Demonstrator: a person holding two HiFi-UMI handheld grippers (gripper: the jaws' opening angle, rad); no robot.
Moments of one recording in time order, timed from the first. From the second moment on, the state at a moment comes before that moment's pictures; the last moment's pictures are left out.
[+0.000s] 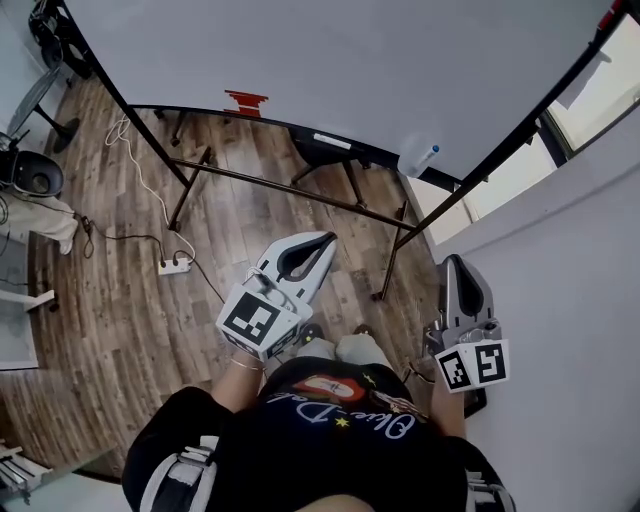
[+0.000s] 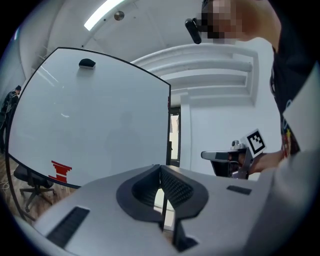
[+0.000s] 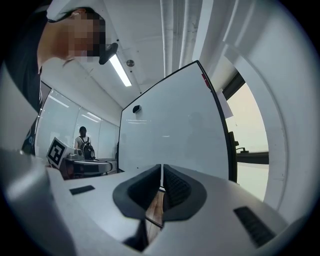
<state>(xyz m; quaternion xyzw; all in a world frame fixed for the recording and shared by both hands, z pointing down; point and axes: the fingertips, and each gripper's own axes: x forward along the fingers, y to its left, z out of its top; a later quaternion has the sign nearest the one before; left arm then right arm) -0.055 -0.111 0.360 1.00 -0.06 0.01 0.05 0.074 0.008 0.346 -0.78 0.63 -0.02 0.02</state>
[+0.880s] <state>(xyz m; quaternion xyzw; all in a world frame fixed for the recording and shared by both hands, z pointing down) 0.058 -0.147 0.349 1.00 -0.09 0.04 -0.01 0.193 -0.045 0.348 -0.76 0.65 -0.01 0.05</state>
